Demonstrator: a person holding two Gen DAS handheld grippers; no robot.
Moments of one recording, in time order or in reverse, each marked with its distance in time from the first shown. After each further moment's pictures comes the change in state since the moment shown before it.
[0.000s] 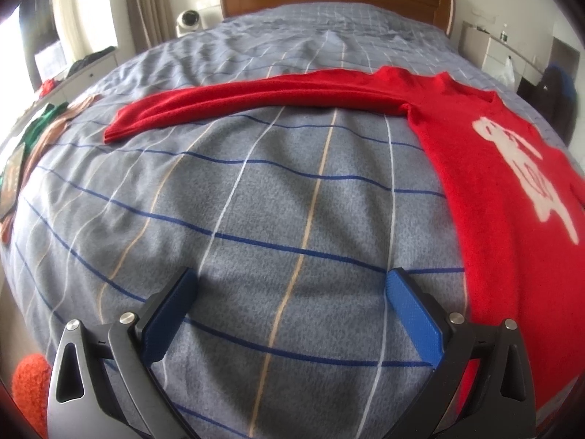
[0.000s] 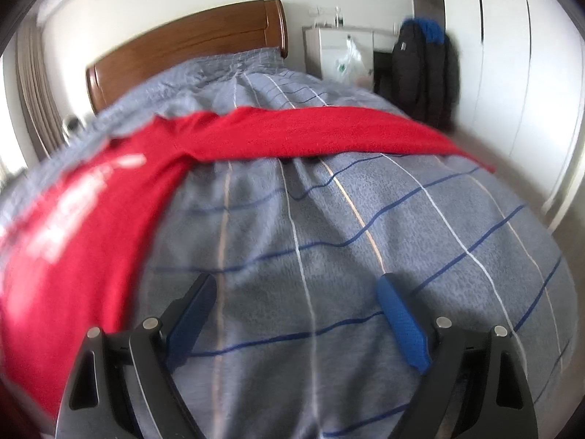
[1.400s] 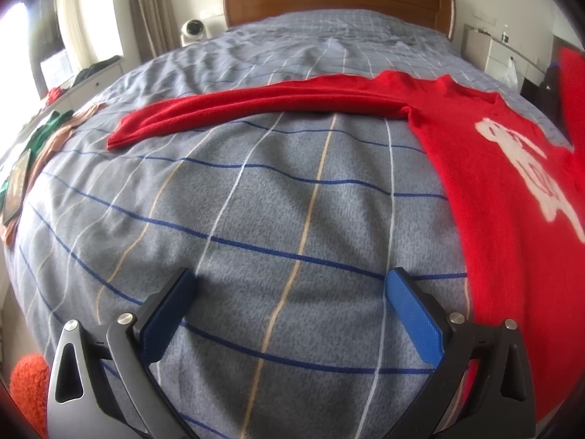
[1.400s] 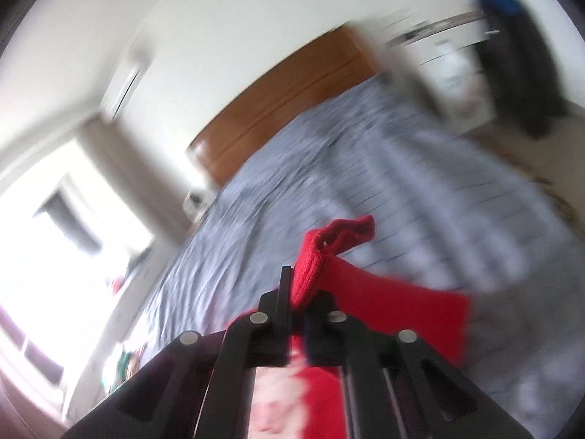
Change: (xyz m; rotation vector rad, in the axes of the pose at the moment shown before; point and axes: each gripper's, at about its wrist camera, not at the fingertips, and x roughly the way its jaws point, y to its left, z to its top) left arm 0.000 -0.008 -0.006 0.014 -0.047 0.037; right arm 0.041 0.156 0.231 0.020 -0.009 0.572
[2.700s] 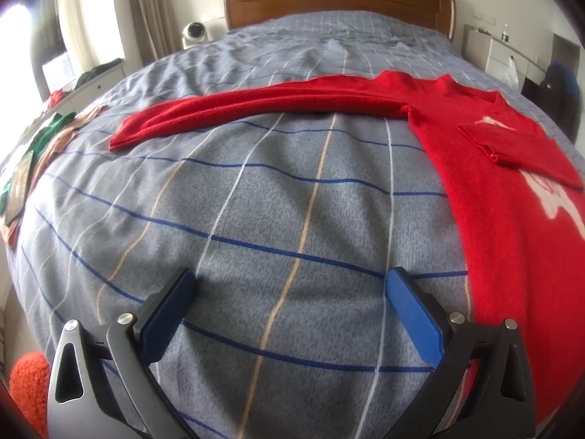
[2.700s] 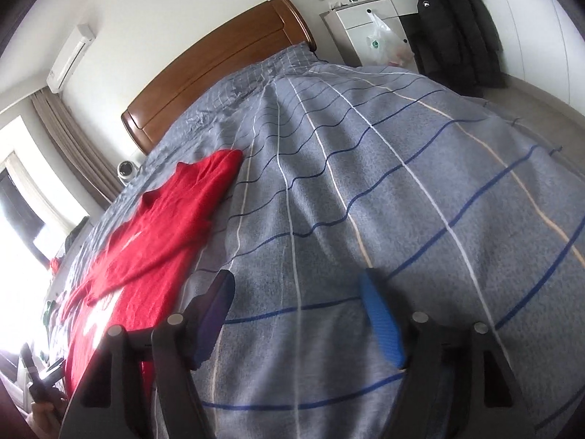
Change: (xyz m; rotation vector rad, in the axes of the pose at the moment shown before) left arm -0.002 -0.001 -0.001 -0.002 -0.005 0.014; right arm -0.094 -0.191 -0.168 0.074 -0.009 -0.297
